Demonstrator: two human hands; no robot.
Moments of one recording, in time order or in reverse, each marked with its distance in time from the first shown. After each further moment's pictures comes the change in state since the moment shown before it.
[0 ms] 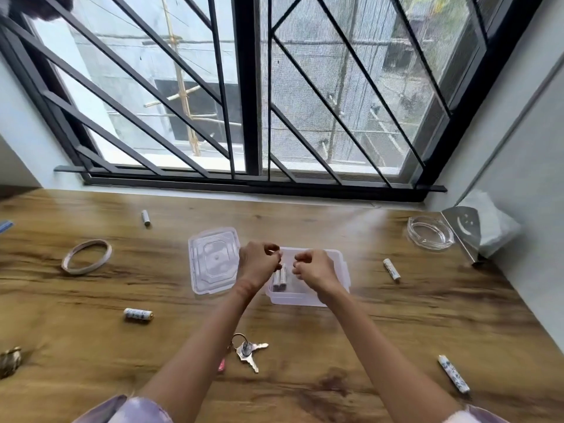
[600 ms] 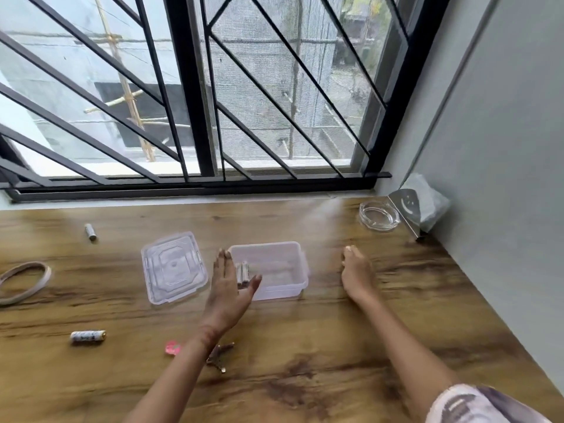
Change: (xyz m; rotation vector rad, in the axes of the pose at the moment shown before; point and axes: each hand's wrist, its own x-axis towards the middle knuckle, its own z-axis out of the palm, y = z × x) left_hand -0.040 -0.037 0.026 0.250 -0.138 0.154; right_hand 0.003 0.088 -0.120 -0.788 0.385 -0.077
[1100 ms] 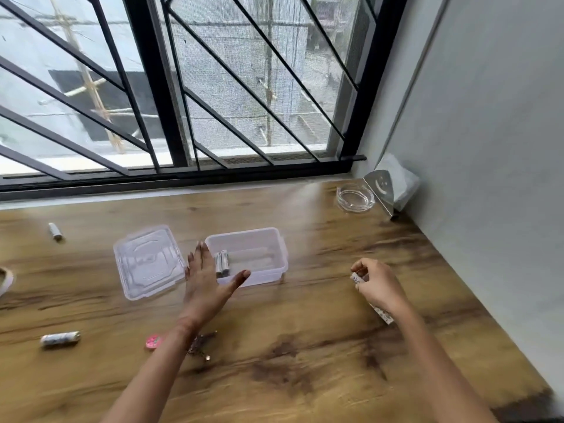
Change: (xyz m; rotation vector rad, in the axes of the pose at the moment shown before) left_hand -0.004 -0.005 0.003 0.042 0.003 -0.009; right_hand -0.063 0.055 -0.052 0.205 -0.172 0.168
